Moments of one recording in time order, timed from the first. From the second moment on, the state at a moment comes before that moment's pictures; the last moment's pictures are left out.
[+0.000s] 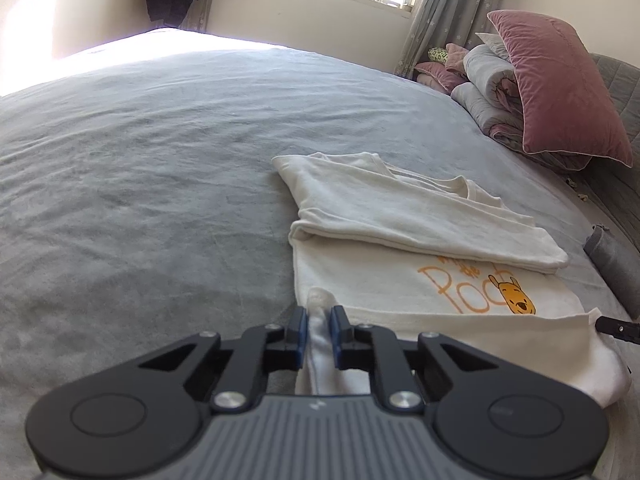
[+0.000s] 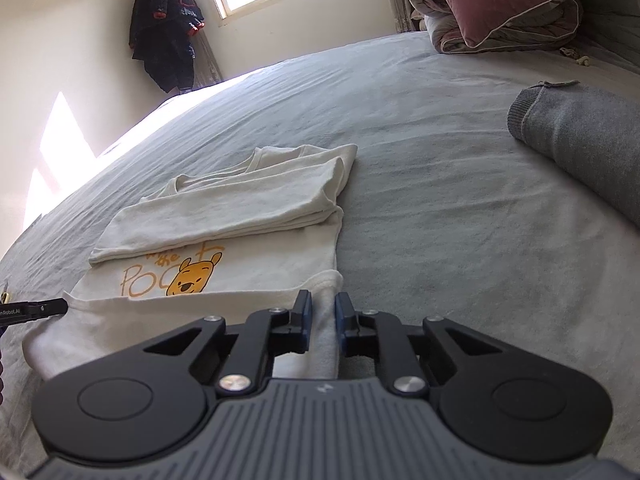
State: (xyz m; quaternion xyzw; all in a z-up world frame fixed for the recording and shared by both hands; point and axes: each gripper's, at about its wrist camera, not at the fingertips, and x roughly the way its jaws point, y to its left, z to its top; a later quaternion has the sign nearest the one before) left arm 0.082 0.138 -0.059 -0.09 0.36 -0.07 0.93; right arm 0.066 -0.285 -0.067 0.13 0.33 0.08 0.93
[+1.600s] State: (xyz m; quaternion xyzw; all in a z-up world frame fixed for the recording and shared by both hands) left arm 0.120 0.110 -0.069 0.02 0.31 0.00 0.95; right arm 0.127 -0.274 -0.077 0.09 0.32 0.02 0.94
